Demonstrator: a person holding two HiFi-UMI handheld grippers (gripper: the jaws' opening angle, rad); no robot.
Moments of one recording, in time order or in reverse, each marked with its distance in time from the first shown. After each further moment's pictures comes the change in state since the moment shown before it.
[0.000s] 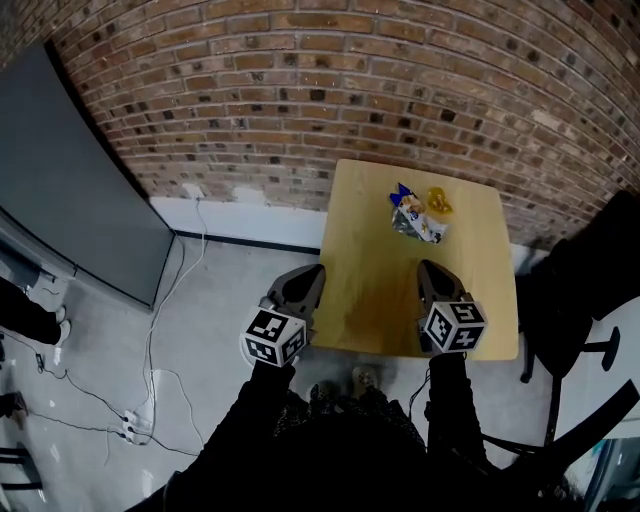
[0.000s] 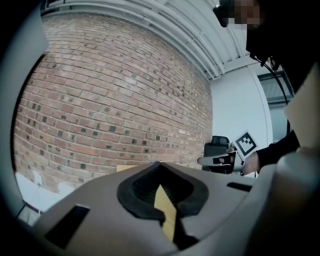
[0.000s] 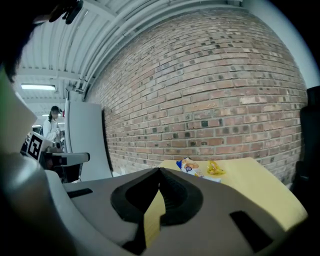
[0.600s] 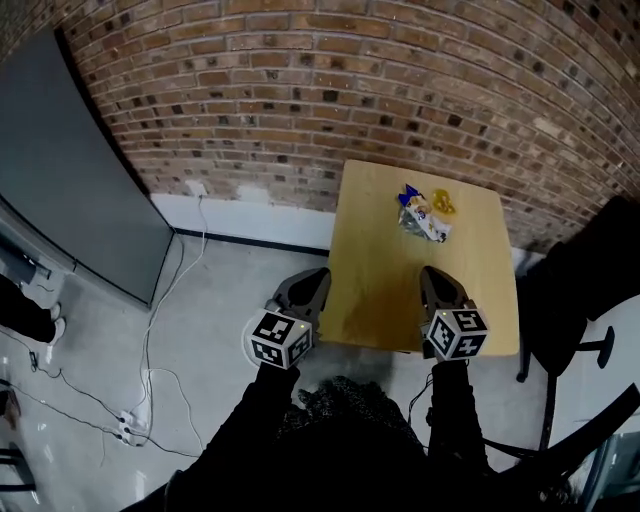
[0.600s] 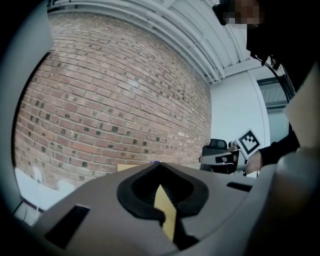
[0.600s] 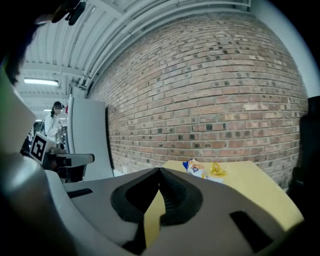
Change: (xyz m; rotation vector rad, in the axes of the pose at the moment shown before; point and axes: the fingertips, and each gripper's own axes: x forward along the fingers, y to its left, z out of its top) left arm -0.029 0.007 -0.003 -0.028 -0.023 -0.014; right arm -0.016 0.040 0.003 -0.058 0.005 -0.006
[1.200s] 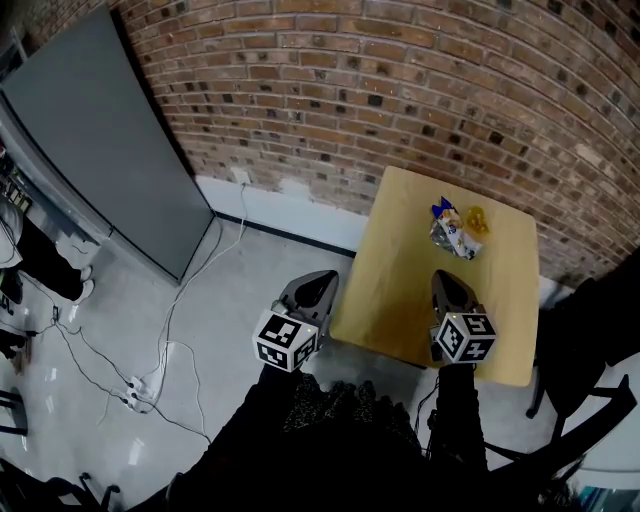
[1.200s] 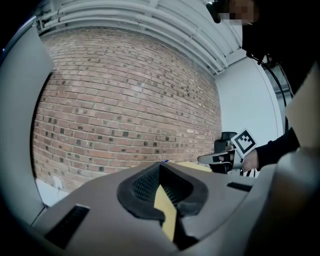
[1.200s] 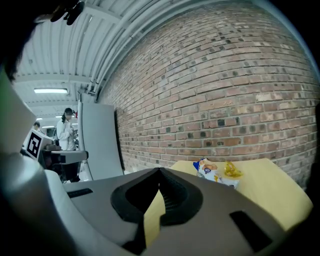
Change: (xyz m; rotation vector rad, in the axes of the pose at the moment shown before) left arm -0.027 -0.001 0.009 0.077 0.020 0.154; right arm 0.025 0.002 -0.001 0.027 -0.010 0.138
